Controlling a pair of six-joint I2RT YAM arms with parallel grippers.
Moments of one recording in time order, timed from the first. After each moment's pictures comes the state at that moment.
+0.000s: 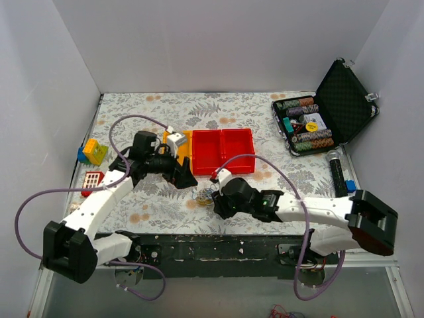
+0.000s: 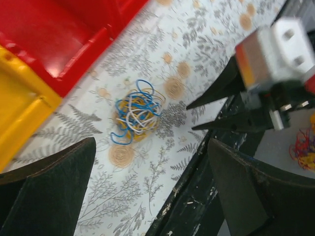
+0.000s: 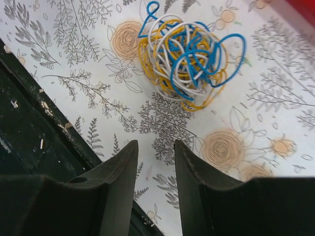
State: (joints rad) left arm -0.32 1.13 0.90 -0.51 0.71 0.01; right arm 1.18 1.36 0.68 -0.06 0.07 0.37
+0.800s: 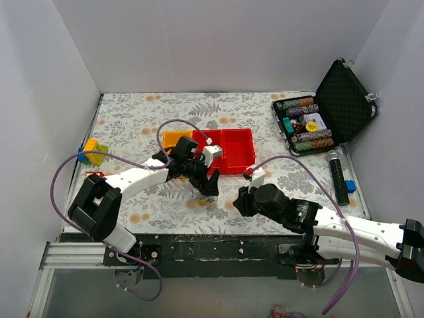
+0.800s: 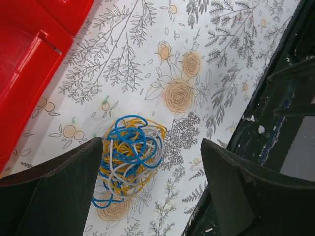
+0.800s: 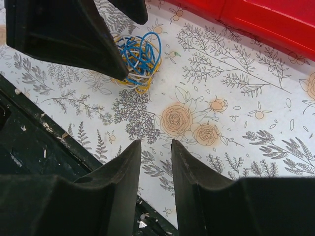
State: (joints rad) left arm -0.65 1.52 0.94 -0.33 0.58 0.03; right arm 1.16 0.86 0.49 -0.20 0.28 0.50
